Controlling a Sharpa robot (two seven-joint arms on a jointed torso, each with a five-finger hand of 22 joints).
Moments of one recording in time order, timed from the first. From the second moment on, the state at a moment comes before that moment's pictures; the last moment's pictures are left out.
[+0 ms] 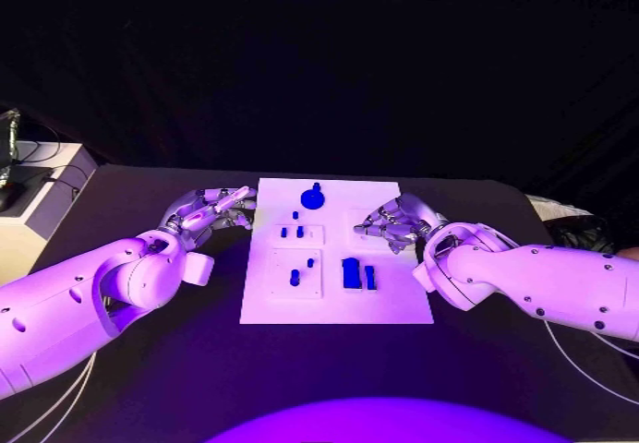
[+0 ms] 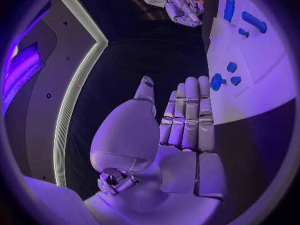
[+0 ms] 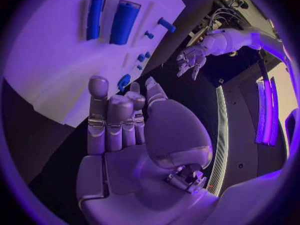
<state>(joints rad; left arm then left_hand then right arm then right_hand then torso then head) 0.92 -0.85 0.20 1.43 -0.22 -0.16 0.27 1.33 0.01 -0.19 0.11 0.15 0.97 0.14 0.07 0.06 1.03 0.10 0.39 0.07 0.99 0.06 0.88 0.35 0.11 1.07 0.06 0.19 1.16 1.10 -0.91 -0.12 1.64 -0.95 -0.68 -0.16 1.22 0.03 -0.09 0.01 0.26 1.15 0.05 0.10 0.60 1.28 -0.03 0.71 1.19 1.40 -0.09 1.03 0.72 0.06 1.33 -0.11 0.37 1.29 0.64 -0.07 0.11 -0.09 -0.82</state>
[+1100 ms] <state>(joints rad) 0.97 -0.78 0.11 1.44 -0.15 -0.38 0.39 0.44 0.00 -0.01 0.00 0.02 0.09 0.01 0.01 0.01 0.14 0.02 0.01 0.01 0.10 0.02 0.01 0.01 0.02 0.08 0.02 0.01 0.03 1.07 -0.78 -0.03 1.47 -0.22 -0.64 0.38 0.35 0.01 0.00 -0.02 0.02 0.16 0.01 0.01 0.01 0.23 0.01 0.01 0.01 0.25 0.01 0.01 0.02 0.02 0.09 0.01 0.01 0.07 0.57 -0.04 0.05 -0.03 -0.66</state>
